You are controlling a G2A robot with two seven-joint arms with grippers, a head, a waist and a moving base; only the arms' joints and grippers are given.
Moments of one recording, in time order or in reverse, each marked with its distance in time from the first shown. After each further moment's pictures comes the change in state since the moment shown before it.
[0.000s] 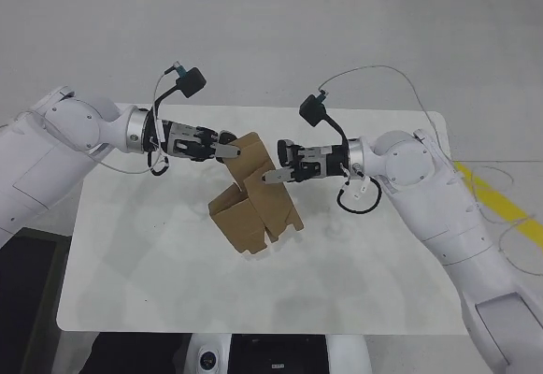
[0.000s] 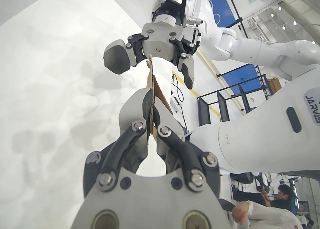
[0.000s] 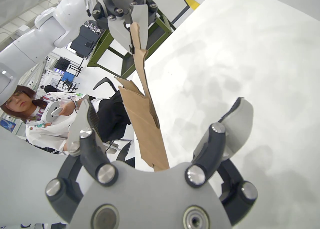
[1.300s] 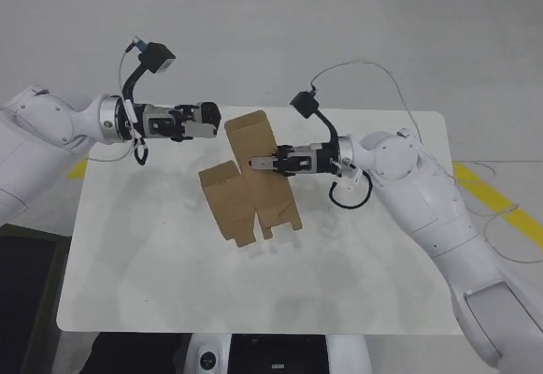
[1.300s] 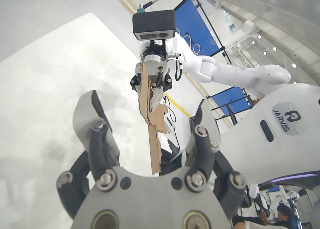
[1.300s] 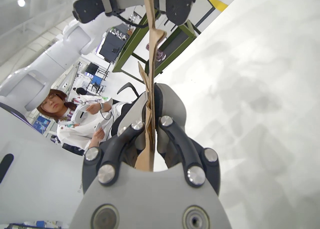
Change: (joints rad) left arm -0.048 0.049 0.057 0.056 -0.197 -0.064 0.064; right arm 0.052 -0.048 -0.061 0.119 0.192 0.008 -0.008
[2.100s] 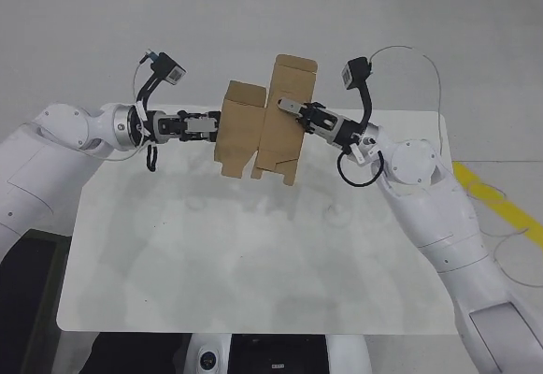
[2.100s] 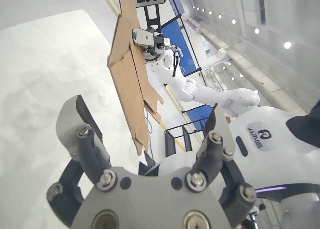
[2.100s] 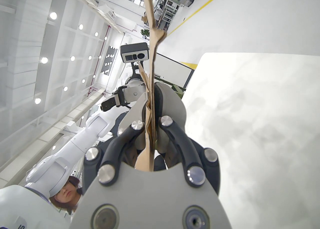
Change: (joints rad) left arm 0.119 -0.079 -0.098 0.076 -0.190 0.152 -0.153; right arm -0.136 0.021 0.171 -0.144 -0.024 0.283 -0.379
